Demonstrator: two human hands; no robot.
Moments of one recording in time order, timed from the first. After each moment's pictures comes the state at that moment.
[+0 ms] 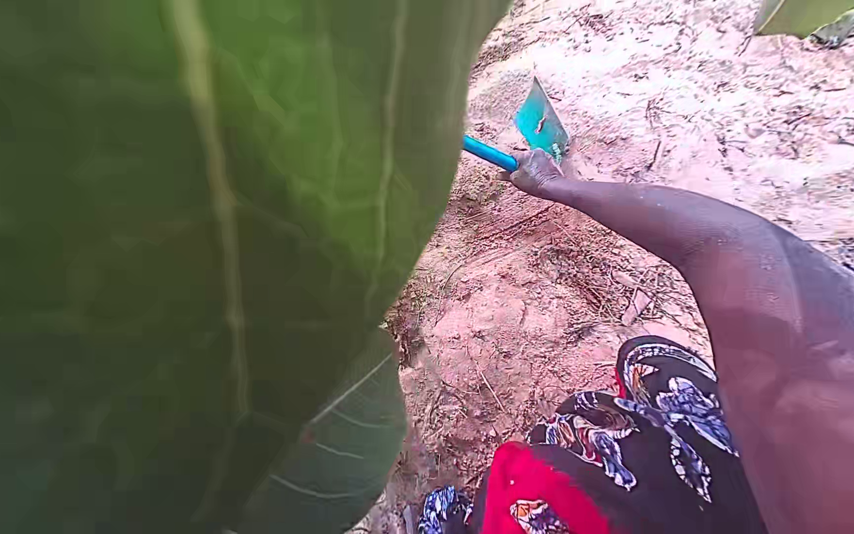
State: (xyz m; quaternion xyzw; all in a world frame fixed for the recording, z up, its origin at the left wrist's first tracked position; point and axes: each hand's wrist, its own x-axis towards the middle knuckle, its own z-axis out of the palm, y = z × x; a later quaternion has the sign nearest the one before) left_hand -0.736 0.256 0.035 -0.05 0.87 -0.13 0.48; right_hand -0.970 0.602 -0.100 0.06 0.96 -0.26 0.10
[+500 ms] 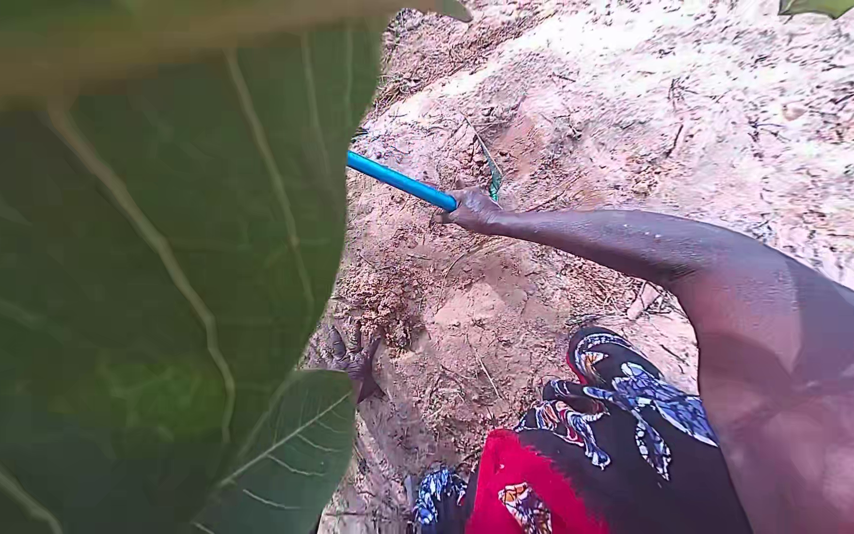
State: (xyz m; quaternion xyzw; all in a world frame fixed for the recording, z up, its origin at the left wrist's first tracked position) left_hand -0.736 0.205 -0.023 -0.02 0.88 -0.18 0.43; right_hand -0.921 0.488 -0.082 -0.10 0.87 -0.46 0.16
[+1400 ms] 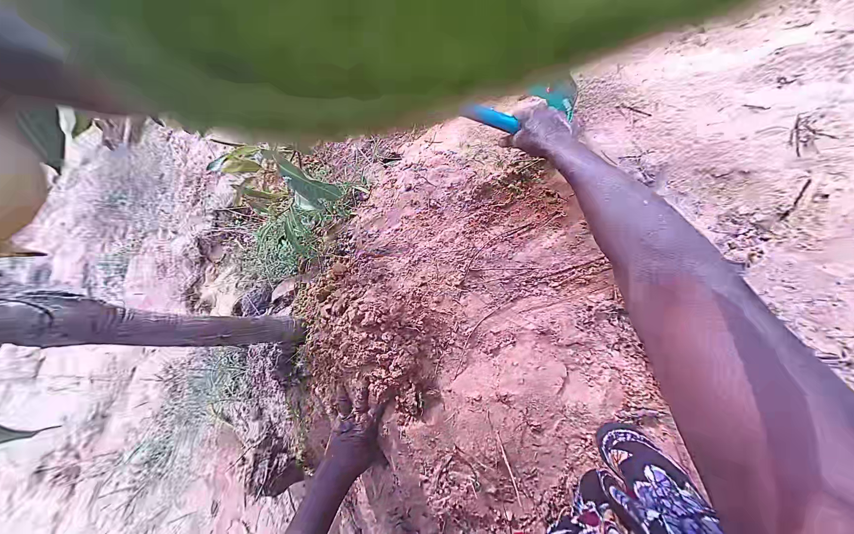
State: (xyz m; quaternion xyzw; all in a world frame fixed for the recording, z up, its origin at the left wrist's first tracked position) left_hand -0.732 0.167 -0.061 -0.05 0.90 -0.14 0.42; right_hand -1.116 0.573 -0.082 -0.02 0.95 -0.30 0.06
